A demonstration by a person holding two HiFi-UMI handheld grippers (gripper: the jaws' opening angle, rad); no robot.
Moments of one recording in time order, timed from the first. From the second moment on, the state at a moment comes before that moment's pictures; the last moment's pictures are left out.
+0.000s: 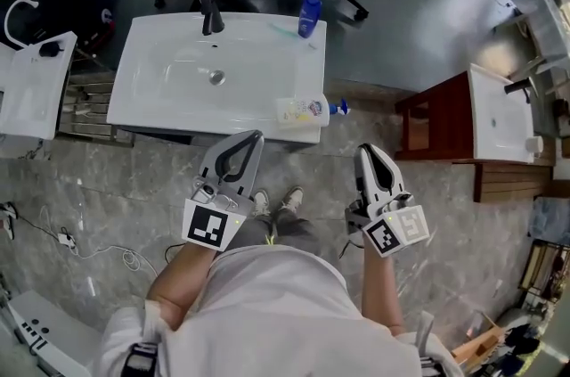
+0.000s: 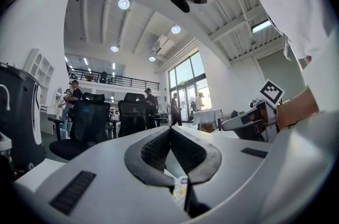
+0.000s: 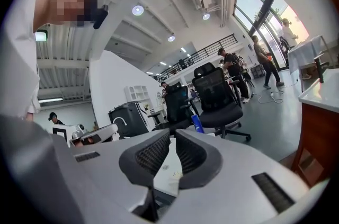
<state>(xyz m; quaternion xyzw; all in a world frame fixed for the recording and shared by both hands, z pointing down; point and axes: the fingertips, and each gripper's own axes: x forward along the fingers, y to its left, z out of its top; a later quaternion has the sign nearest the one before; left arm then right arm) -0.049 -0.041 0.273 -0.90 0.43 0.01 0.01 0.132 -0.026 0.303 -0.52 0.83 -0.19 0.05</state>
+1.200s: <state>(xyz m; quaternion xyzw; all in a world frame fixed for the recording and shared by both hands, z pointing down) -0.019 -0.069 0.376 -0.90 0.43 -0.08 -0.02 0.169 -0.098 0.475 -0.45 0.75 -0.44 0.21</state>
